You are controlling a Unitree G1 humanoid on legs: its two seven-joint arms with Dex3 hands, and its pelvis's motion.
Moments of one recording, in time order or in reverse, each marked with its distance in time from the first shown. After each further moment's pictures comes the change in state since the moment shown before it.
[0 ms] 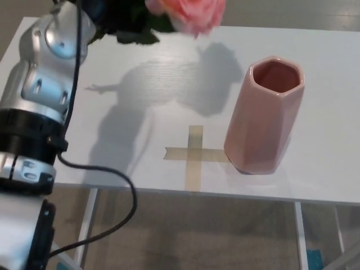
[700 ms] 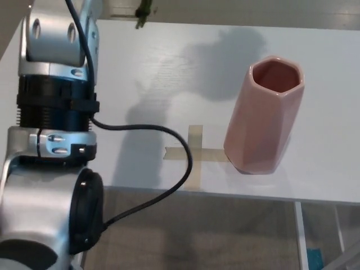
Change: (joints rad) left_arm -0.154 -0.203 0.243 -0.200 -0.275 0.330 -0.083; right_arm 0.003 0.000 0.000 0.000 -0.001 0.000 0.001
